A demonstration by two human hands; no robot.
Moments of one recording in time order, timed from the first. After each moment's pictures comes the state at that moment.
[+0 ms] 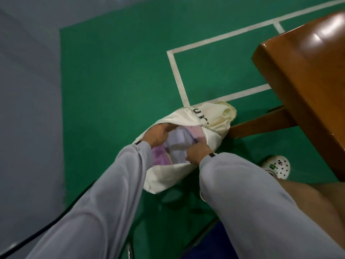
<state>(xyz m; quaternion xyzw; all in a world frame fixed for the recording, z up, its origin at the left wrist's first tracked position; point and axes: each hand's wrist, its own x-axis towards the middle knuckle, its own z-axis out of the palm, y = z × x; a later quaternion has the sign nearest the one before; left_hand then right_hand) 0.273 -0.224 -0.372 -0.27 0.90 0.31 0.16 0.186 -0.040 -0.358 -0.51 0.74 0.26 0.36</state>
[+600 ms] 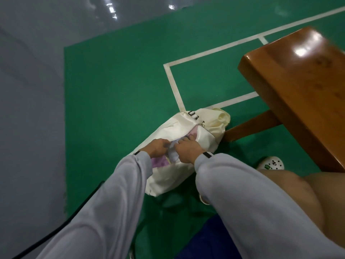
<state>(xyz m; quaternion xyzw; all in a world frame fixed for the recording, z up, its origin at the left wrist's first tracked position) 0.292 -0.198 -0.354 -0.27 0.86 0.32 0.30 0.196 -0.054 -0.317 -0.56 0.77 0.18 0.25</state>
